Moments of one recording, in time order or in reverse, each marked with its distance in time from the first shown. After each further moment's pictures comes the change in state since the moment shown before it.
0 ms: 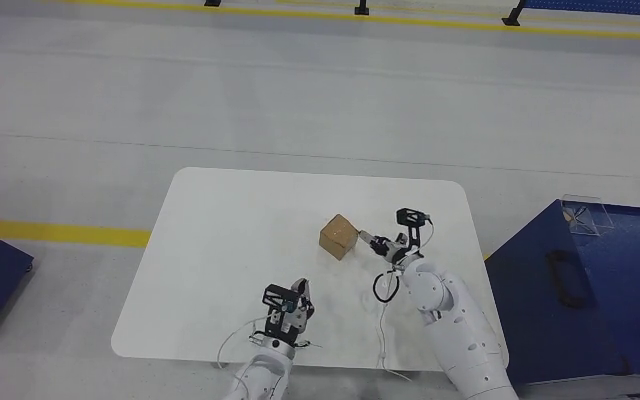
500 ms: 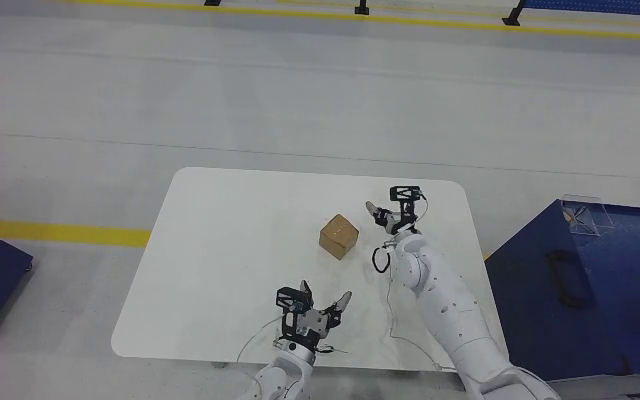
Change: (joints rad) left arm -0.034 -0.048 0.083 0.057 -0.213 -0.109 0.057; right arm 0.307 -0.056 -0.182 0.463 -0.271 0.051 -0.429
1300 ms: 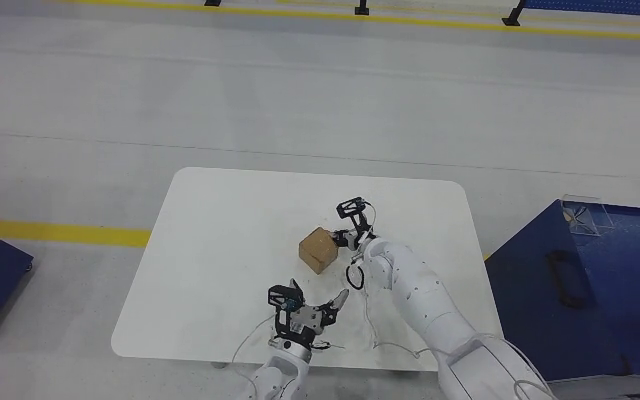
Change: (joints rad) left arm 0.033 -0.003 -0.057 -0.056 -0.010 0.006 0.000; right arm 0.163 -0.137 -0.208 0.330 -0.023 -0.280 0.103
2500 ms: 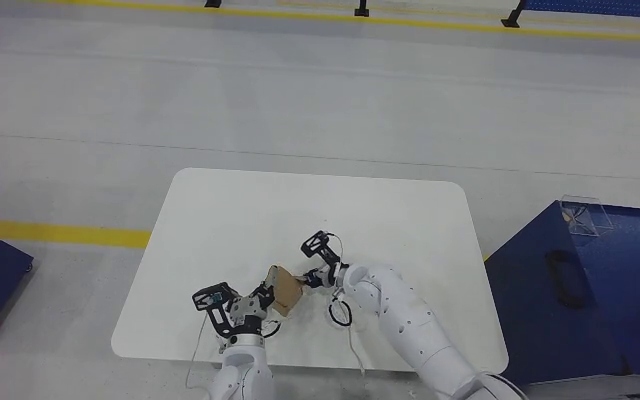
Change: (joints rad) left arm 0.143 0.006 -0.237 -0.225 -0.161 0.240 -0.035; right arm -0.247 0.045 0.015 -0.409 -0.032 -0.200 0.331
